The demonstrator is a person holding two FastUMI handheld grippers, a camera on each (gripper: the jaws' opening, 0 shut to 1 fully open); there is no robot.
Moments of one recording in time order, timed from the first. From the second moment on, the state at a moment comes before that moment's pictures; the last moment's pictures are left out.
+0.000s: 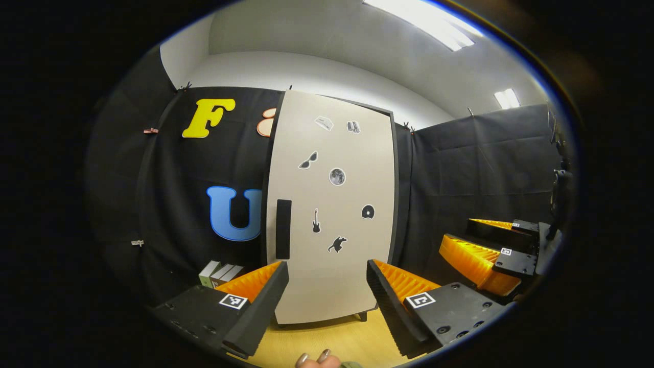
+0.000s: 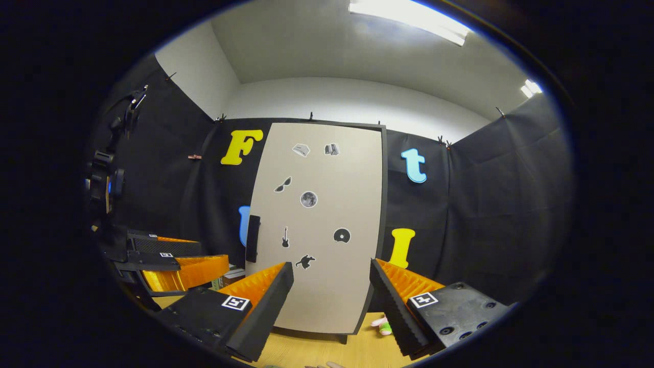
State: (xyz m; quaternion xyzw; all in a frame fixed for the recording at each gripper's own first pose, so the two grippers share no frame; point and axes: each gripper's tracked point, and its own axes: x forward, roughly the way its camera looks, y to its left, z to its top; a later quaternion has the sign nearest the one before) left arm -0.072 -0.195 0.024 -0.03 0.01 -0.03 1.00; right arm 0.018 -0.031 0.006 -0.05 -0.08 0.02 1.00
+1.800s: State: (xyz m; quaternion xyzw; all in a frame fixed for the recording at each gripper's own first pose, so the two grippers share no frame) left arm -0.068 -0.189 0.023 -0.03 0.00 -0.02 1.00; right arm -0.001 -0.087 -0.010 -0.07 -0.06 0.03 1.00
